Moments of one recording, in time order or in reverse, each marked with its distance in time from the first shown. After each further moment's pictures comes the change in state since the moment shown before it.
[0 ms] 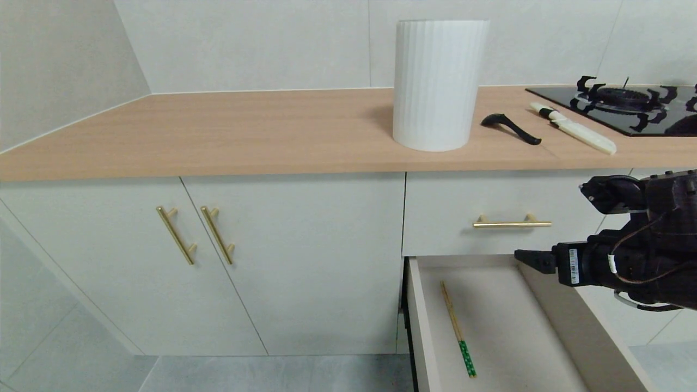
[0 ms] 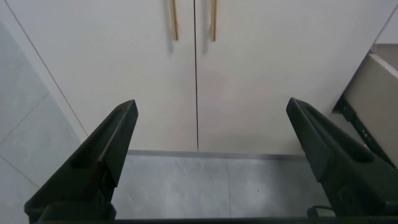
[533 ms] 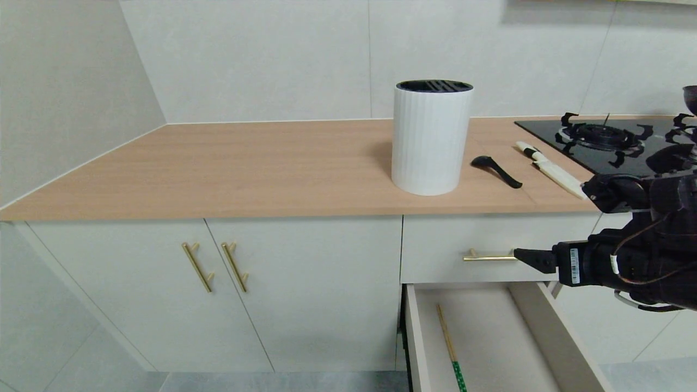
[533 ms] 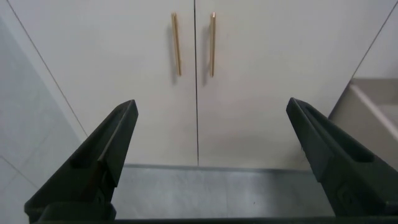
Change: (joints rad) left arm 0.000 0.000 0.000 0.000 0.000 0.000; right arm -0.001 -0.001 0.001 -0.002 0.001 0.000
